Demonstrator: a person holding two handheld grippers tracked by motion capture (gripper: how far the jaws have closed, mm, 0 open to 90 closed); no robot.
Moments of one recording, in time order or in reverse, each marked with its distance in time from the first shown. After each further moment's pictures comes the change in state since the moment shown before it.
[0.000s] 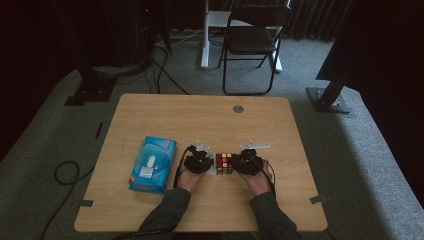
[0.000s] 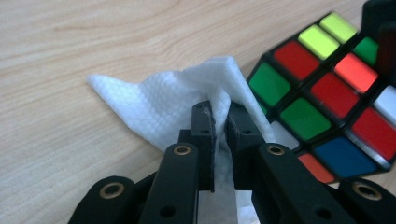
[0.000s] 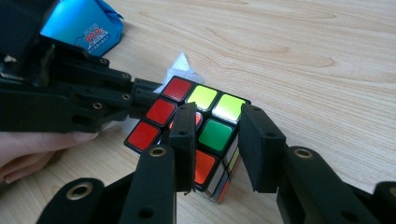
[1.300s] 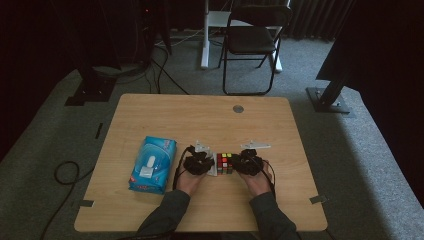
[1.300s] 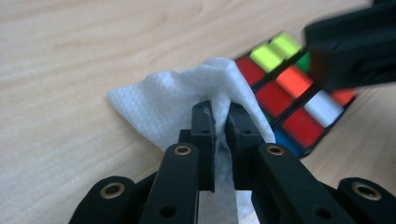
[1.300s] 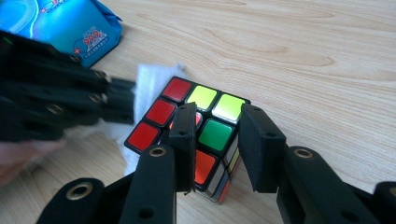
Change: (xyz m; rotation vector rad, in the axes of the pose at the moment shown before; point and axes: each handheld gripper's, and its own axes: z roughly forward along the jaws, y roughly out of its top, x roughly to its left) left arm -0.010 0.001 -0.014 -0.002 -0.015 0.003; right arm 0.000 -0.001 0.000 -0.006 -0.003 0.013
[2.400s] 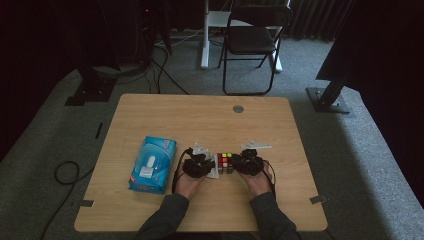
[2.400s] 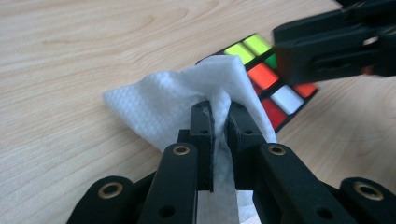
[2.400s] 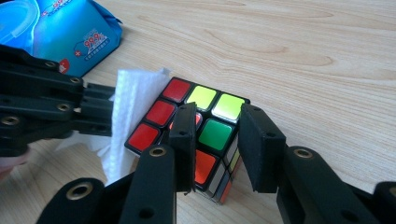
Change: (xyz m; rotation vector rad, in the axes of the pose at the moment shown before) left arm -0.006 -0.002 -0.016 -0.036 -0.043 -0.022; right arm -0.002 -0.001 0.000 -0.006 0.007 0.012
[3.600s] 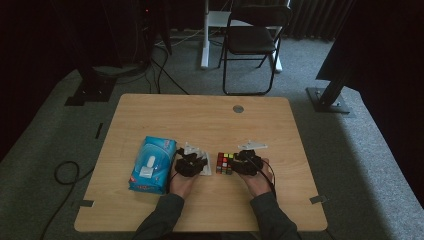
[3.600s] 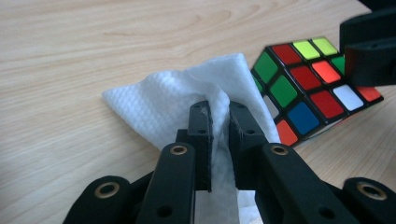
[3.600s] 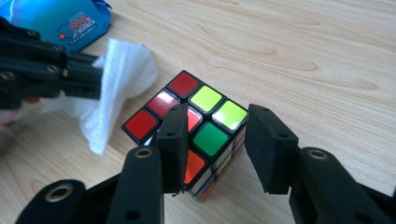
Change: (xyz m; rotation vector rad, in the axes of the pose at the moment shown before) left arm 0.023 -0.008 -0.011 -0.053 0.078 -0.052; right arm 0.010 0.004 -0.003 0.031 -0.080 -0.094
